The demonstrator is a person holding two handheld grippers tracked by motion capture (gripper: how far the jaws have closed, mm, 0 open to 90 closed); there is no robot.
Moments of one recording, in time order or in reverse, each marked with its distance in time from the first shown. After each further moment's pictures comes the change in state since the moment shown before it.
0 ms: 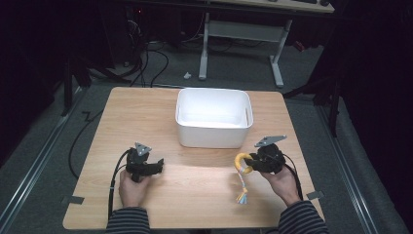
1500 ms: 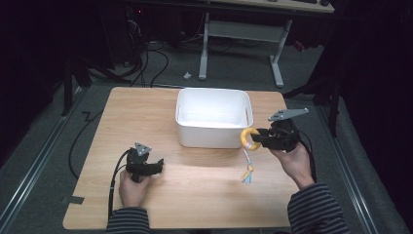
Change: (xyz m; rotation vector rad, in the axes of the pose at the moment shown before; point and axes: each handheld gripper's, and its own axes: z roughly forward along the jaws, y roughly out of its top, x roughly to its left) left arm 0.000 0.000 0.000 0.000 0.001 -0.002; right arm -0.015 0.061 -0.071 -0.138 0.006 -0.006
